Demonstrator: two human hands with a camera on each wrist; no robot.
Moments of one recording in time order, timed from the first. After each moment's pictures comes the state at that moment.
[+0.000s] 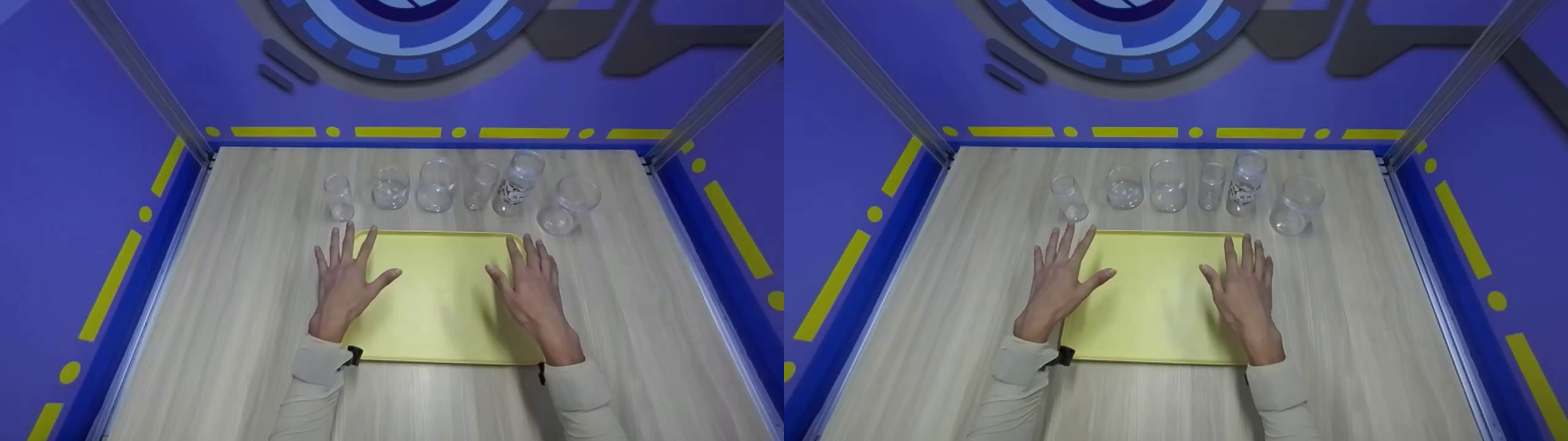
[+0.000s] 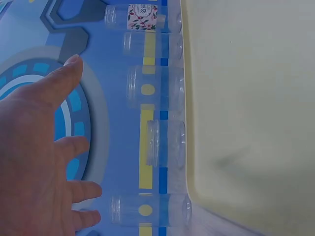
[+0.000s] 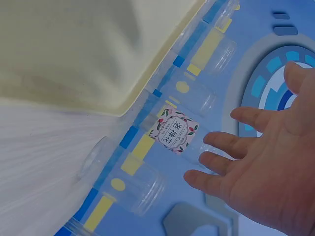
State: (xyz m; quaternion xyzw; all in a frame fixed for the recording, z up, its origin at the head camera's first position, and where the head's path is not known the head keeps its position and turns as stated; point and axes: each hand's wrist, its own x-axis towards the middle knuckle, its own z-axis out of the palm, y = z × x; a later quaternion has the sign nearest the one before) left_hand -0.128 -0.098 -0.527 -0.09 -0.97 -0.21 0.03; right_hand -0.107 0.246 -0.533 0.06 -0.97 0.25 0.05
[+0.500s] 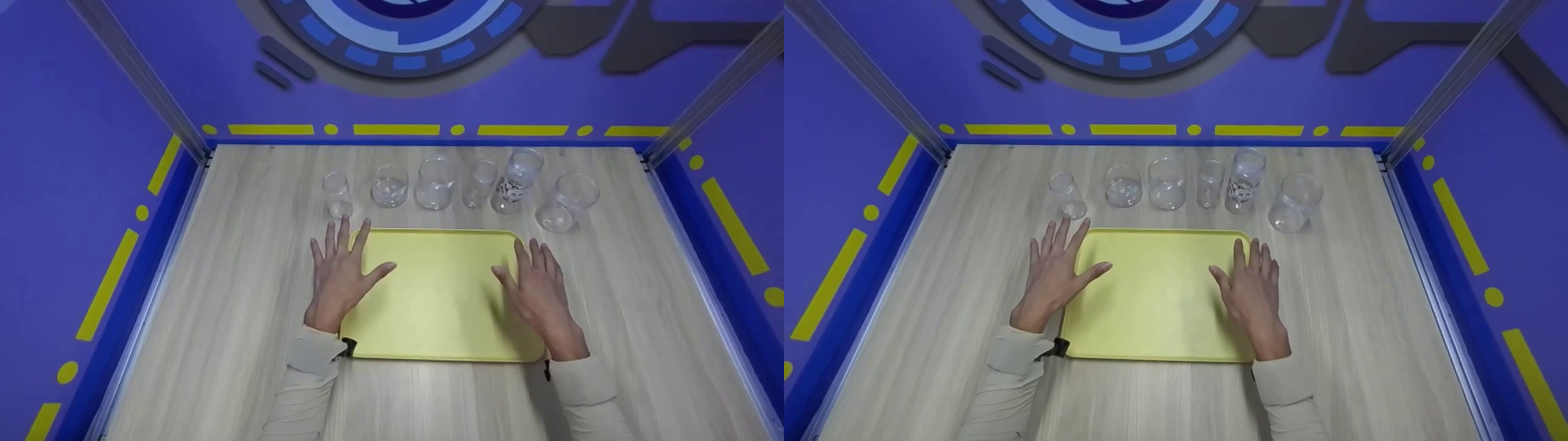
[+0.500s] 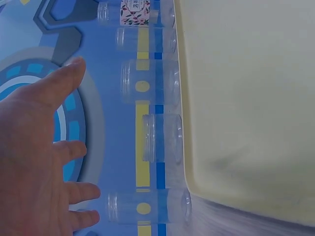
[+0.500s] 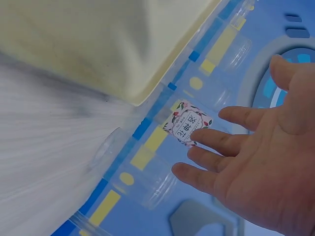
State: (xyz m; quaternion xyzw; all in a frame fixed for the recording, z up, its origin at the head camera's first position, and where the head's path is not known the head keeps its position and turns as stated) left_hand -0.138 -0.107 -0.527 -0.10 -0.97 -0.20 0.03; right_hand -0.107 0.259 -0.537 0.04 -0.97 0.23 0.02
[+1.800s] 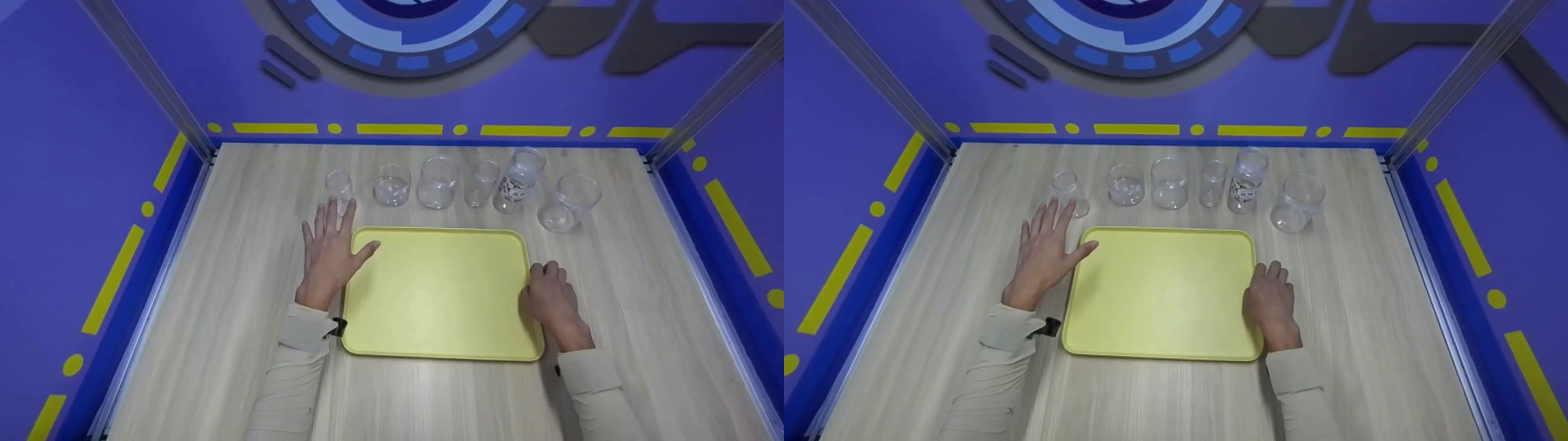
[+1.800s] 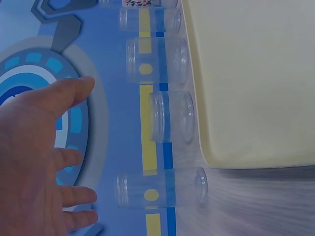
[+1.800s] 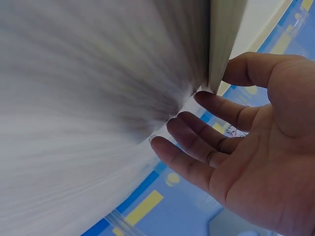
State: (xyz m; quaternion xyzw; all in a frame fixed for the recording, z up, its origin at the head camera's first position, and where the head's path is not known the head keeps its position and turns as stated) left_hand -0.165 -0.125 -0.512 -0.08 -0.98 -0.17 0.06; right_hand -0.112 0.293 -0.577 0.02 -0.99 0.14 -0.02
